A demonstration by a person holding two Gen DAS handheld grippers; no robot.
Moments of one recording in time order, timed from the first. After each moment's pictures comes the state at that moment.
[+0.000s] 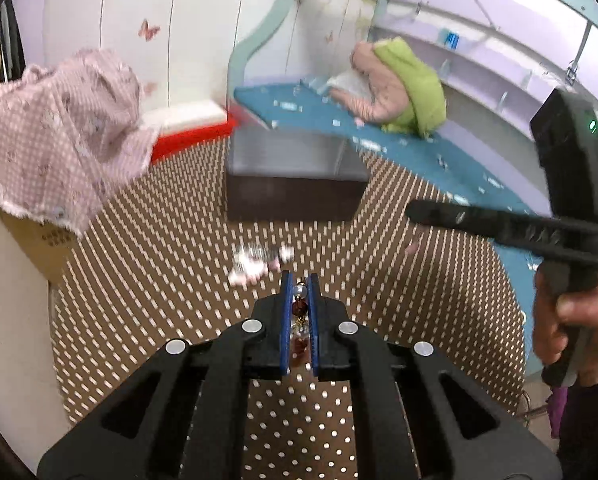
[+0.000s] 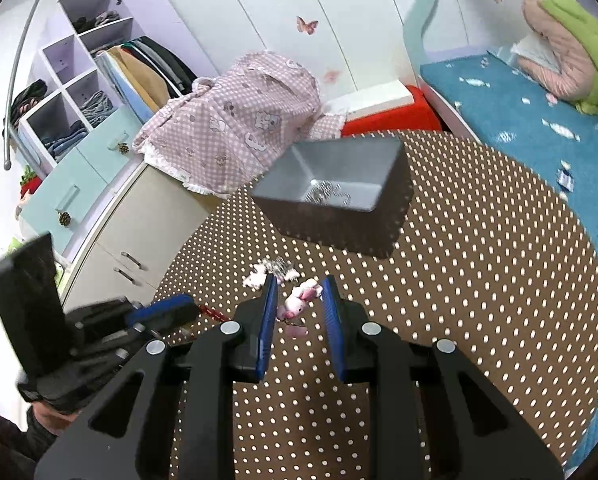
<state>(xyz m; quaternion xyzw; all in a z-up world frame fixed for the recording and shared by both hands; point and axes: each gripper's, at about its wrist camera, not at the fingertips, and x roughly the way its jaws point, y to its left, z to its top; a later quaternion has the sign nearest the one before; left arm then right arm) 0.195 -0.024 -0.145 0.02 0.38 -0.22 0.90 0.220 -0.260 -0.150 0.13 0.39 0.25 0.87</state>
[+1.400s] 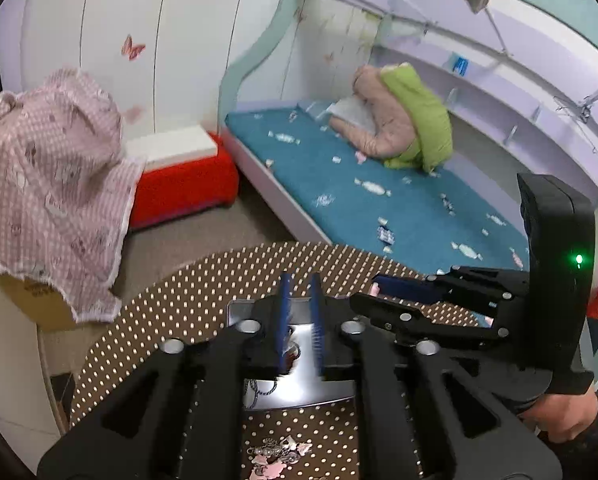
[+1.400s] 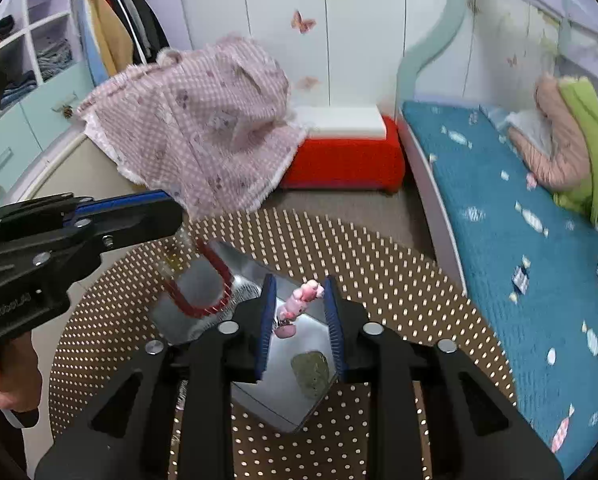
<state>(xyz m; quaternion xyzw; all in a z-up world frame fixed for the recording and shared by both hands) 0.378 -0.064 -0.093 0.00 0.38 -0.23 0.90 0.361 -0.226 -0.145 -0.02 0.41 0.18 0.89</state>
